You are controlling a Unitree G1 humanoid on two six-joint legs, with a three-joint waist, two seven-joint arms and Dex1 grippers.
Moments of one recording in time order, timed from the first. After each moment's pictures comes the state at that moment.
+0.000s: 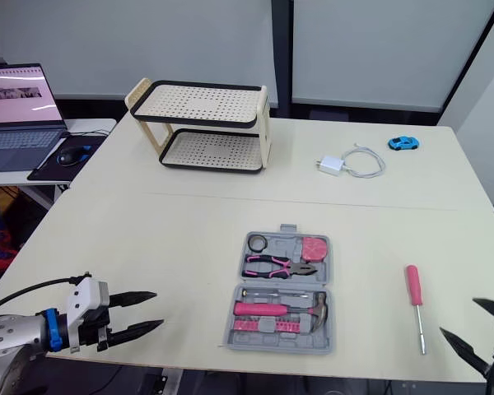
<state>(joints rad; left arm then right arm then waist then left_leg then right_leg) 0.32 0.82 0.28 -0.05 -0.38 0.01 -1.21 0.79 -0.61 -0.82 -0.48 0.33 0.25 1.03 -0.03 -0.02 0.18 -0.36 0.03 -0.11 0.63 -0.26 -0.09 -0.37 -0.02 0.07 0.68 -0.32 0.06</state>
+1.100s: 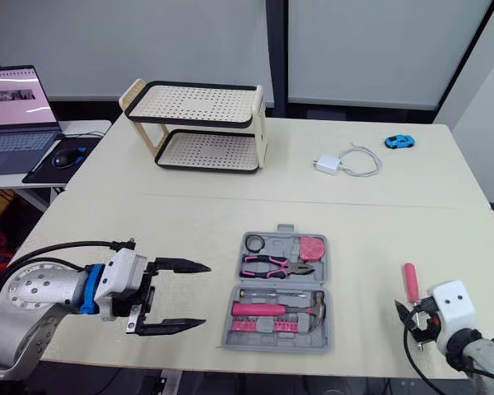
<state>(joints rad) 0.02 0.89 0.09 -0.40 -0.53 0.22 -1.32 0.44 -0.48 -0.37 -0.45 0.17 0.57 0.49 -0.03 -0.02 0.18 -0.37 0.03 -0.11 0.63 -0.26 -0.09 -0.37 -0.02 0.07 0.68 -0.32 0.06</state>
